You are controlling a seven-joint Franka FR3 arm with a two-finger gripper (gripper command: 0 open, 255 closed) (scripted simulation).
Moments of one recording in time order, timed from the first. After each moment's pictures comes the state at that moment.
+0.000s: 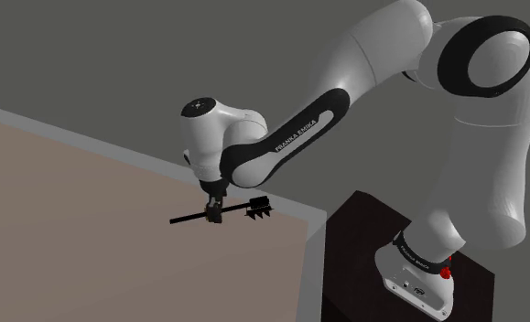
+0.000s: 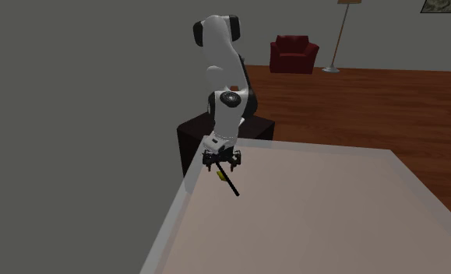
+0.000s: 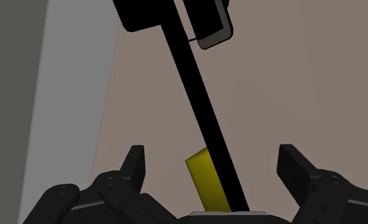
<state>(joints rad) 0.31 0.46 0.36 -1.95 -0.33 2.20 0.12</state>
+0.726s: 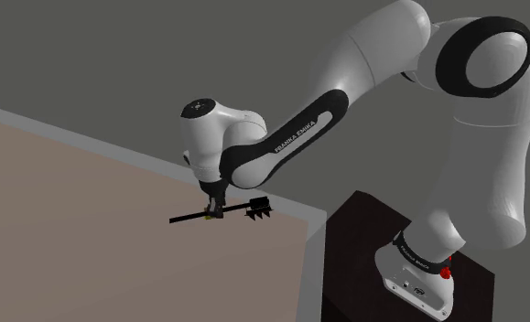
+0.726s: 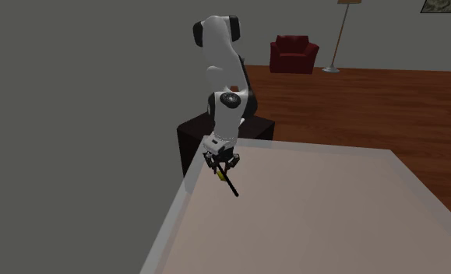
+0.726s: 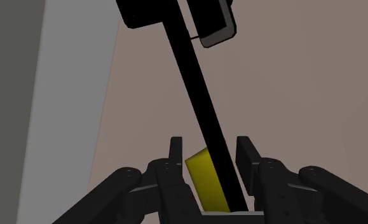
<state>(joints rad) 0.32 0.46 0.36 -1.95 -0.33 2.21 0.12</state>
